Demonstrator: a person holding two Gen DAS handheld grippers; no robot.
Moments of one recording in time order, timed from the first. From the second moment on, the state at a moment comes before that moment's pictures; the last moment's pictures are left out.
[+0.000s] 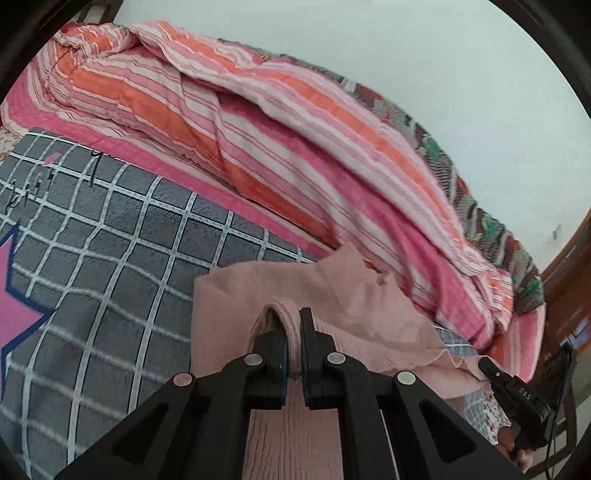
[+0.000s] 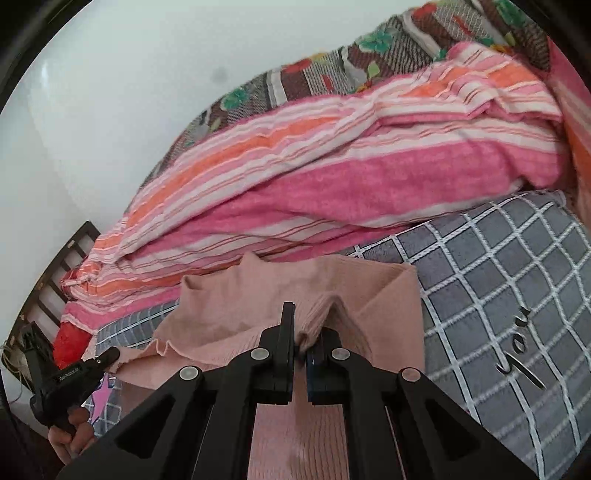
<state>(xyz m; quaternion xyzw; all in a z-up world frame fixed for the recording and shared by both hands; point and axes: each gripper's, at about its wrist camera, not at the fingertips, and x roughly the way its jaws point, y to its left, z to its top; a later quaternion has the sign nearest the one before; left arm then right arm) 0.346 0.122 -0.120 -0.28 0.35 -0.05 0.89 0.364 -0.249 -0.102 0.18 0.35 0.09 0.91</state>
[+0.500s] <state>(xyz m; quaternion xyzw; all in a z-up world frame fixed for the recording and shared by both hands) 0.386 0.127 -0.144 -0.31 0.37 -0.03 0.88 0.413 -0.259 -0.151 0.22 0.40 0.07 0.89</state>
